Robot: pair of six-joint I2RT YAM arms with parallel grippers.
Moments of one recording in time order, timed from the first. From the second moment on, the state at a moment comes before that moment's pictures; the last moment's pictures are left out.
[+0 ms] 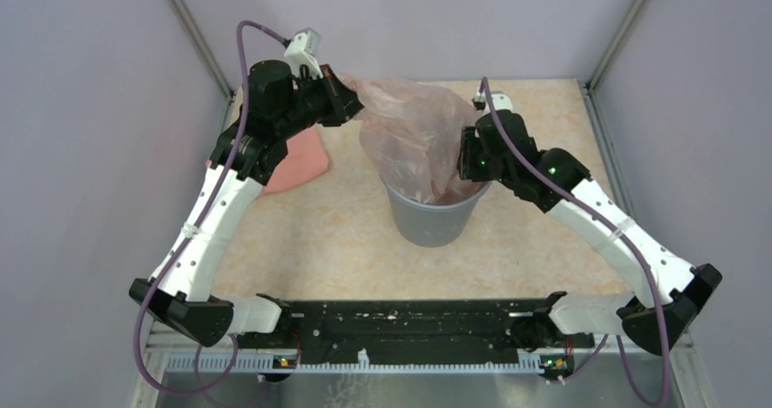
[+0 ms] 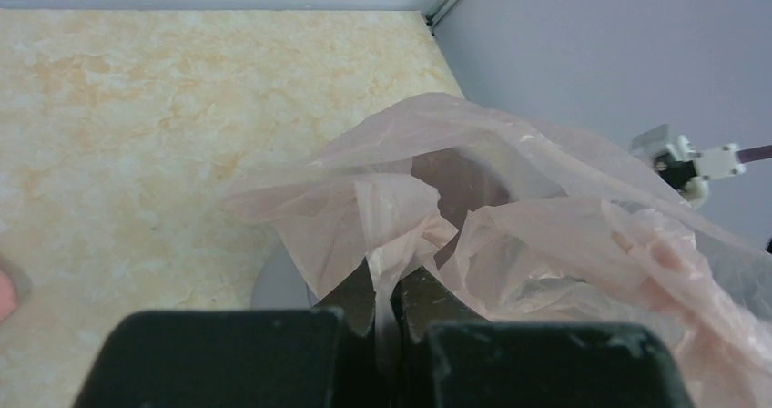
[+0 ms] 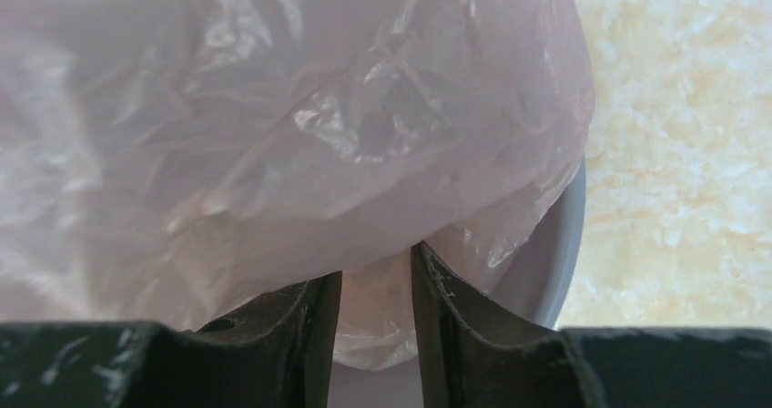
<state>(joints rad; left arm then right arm) -0.42 1.31 1.62 -0.49 0.26 -0.53 0.72 1.24 1.36 -0.79 0.31 0.43</state>
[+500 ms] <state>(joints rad) -0.42 1.31 1.61 -0.49 0.27 -0.53 0.72 1.13 1.53 -0.86 0.34 0.40</state>
